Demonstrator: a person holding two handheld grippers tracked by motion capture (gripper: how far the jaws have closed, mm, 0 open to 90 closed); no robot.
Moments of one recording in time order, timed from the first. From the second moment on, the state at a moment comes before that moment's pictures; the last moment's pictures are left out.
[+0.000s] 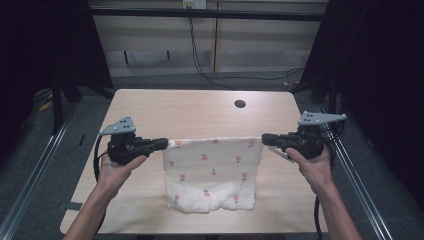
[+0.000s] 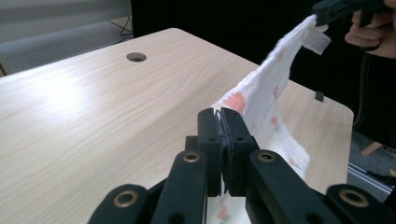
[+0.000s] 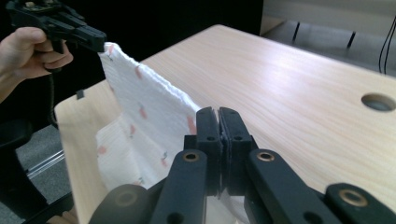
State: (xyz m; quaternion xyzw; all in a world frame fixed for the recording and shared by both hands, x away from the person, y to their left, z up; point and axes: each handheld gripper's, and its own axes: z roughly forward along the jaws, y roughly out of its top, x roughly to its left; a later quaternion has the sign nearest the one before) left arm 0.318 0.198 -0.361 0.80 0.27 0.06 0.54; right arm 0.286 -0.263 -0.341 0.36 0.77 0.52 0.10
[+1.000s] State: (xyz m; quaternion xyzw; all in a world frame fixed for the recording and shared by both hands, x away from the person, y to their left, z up) left arm 0.412 0.178 -0.432 0.78 0.35 0.04 0.51; right arm 0.387 -0.256 -0.416 0.42 0.77 0.47 0.10
